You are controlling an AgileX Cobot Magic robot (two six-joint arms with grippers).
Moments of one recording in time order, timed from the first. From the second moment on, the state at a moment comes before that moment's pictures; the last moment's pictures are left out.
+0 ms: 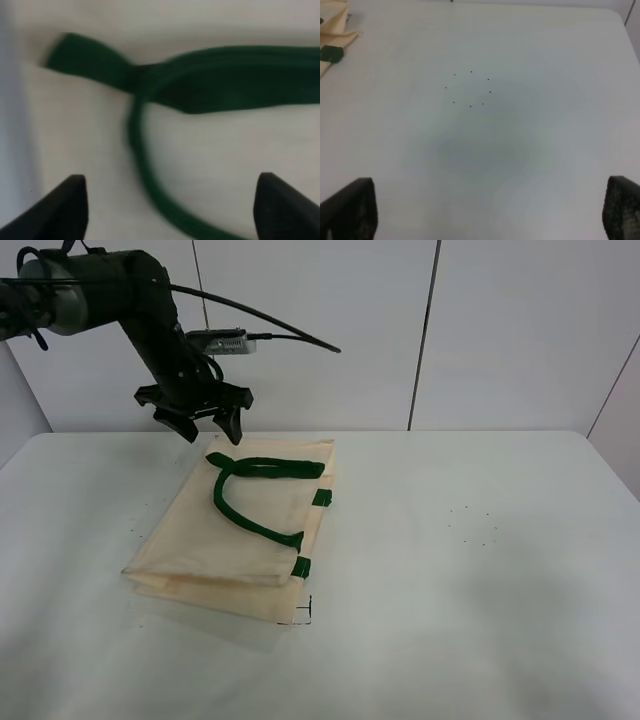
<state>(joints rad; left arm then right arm) -0.27 2.12 -1.93 -0.03 1.06 -0.05 0.05 0.00 -0.49 0.02 1.03 0.02</state>
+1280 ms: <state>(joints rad) 0.01 1.61 -1.33 0.01 1.15 -0.08 0.05 0.00 -0.49 0.02 1.03 0.02</state>
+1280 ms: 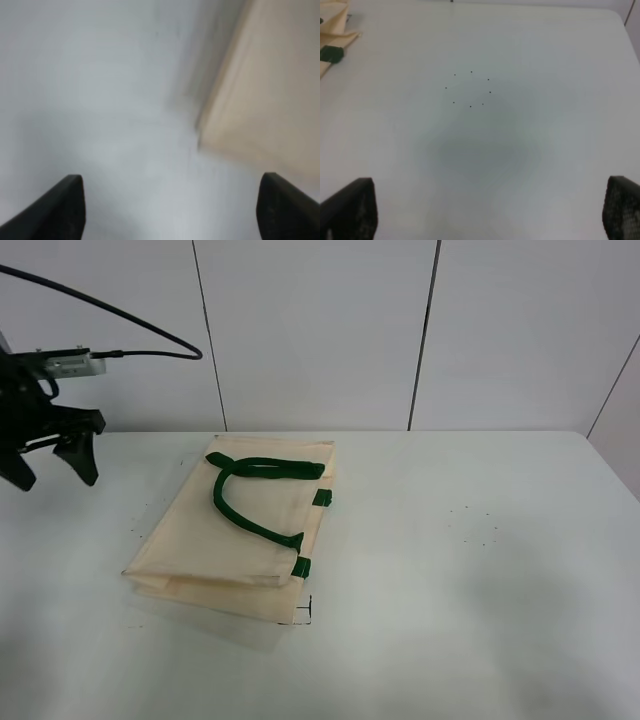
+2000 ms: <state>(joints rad) 0.01 0.47 -0.51 0.01 1.06 0.02 0.05 0.00 -0.49 0.02 1.03 0.02</state>
